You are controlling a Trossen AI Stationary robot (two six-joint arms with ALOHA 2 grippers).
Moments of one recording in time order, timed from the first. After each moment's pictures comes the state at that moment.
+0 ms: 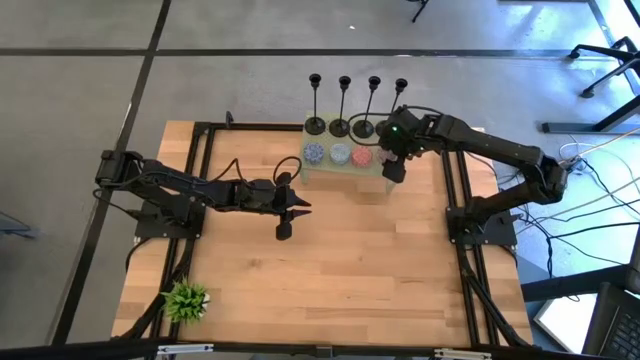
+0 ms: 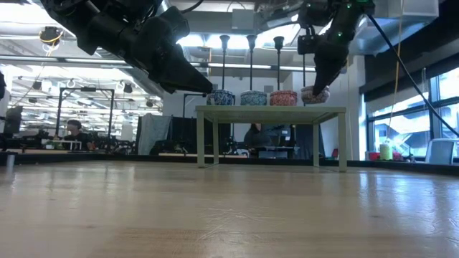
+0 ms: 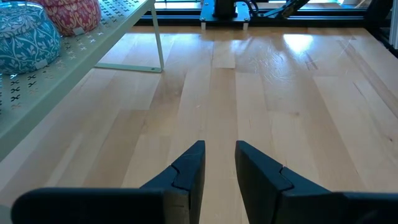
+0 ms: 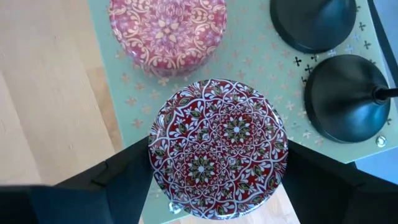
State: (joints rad) left arm 0.00 1.37 0.60 0.35 -0.10 -0.03; right arm -0.47 1.38 1.20 -0.96 0.07 -0.17
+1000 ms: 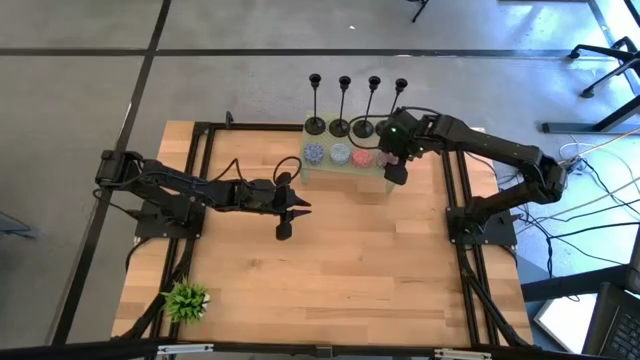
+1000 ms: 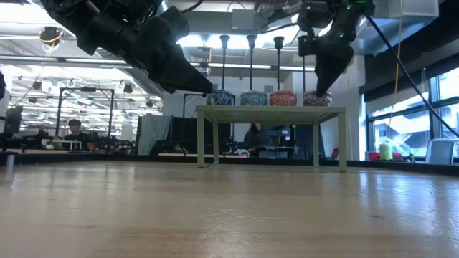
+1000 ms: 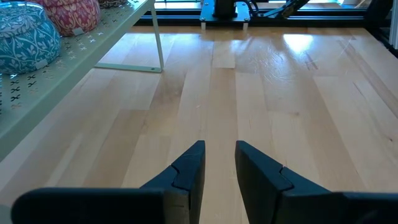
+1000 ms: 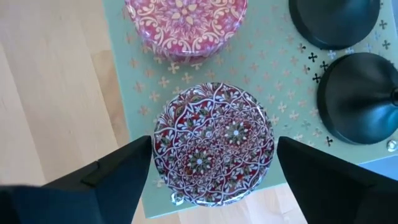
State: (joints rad) left arm 0.00 1.37 0.60 0.36 -0.10 -0.03; right arm -0.47 1.39 1.20 -0.99 0.06 -0.23
